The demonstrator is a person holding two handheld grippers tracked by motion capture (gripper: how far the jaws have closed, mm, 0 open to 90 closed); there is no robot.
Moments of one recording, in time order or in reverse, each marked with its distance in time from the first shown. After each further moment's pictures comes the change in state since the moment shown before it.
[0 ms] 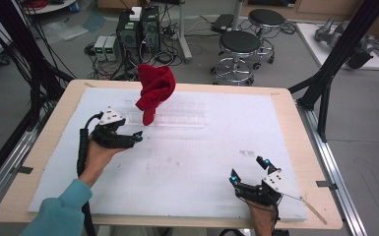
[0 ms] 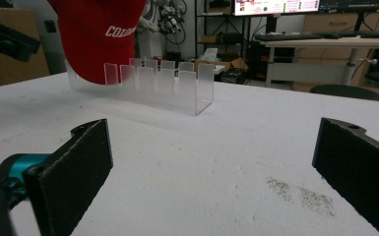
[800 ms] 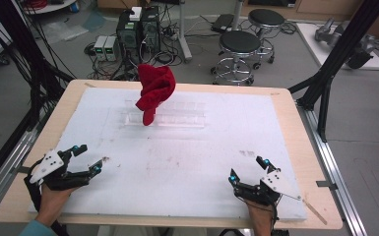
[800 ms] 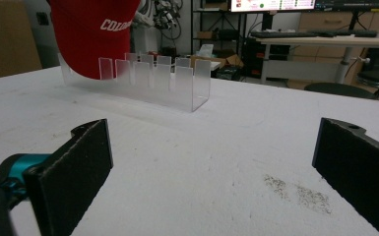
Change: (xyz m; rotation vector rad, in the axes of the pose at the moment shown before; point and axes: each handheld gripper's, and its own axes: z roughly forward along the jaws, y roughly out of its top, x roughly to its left) left arm 0.025 -0.127 -0.086 -0.393 -0.042 0.018; right arm 0.002 0.000 0.002 0.016 -0.019 -0.019
